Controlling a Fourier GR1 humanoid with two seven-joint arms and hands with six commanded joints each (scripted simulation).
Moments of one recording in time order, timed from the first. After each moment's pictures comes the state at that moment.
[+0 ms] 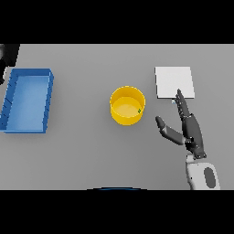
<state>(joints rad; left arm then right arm) -1.68 0.47 -0.36 -0.21 -0.92 -0.29 -0.08 0.05 -0.06 0.10 -1.67 0.16 0.00 -0.14</state>
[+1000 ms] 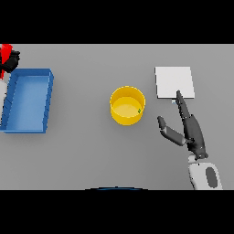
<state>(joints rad) -0.86 0.51 0.03 -0.53 -0.29 0.13 0.25 0.05 -0.10 0.11 -1.65 0.19 0.01 -0.15</state>
